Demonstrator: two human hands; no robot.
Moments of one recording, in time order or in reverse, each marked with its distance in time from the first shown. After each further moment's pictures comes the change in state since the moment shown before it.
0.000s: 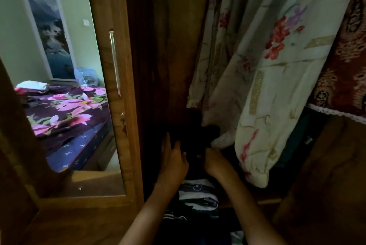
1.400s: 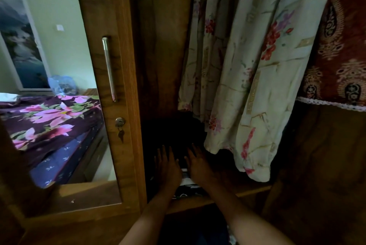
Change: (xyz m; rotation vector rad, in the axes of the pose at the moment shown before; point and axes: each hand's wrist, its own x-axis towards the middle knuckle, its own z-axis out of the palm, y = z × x) left_hand 0.013 -0.044 0.046 0.288 -0.122 -0.005; right_hand 0.035 0.025 0.078 -0.067 0.266 -0.194
